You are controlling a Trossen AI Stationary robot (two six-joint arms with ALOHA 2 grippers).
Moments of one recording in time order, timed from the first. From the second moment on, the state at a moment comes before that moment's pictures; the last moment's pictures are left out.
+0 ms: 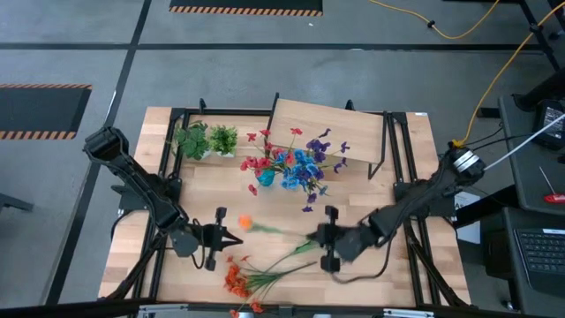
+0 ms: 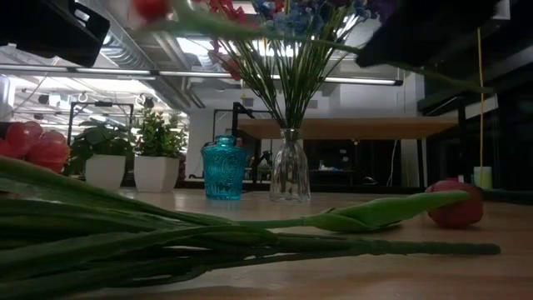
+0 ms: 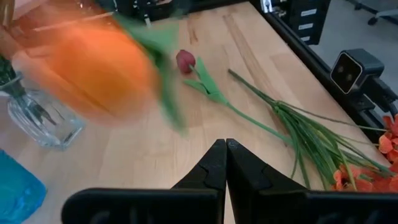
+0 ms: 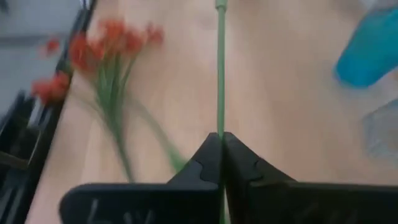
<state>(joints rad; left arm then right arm) -0.80 1.32 0.52 0.27 -0.68 -0.24 0.60 1.59 0.95 -0.10 0.51 0.48</state>
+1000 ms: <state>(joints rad) -0.52 1.39 0.52 0.94 -0.61 0.12 0.27 1.59 0.61 1.01 -0.06 -0.08</state>
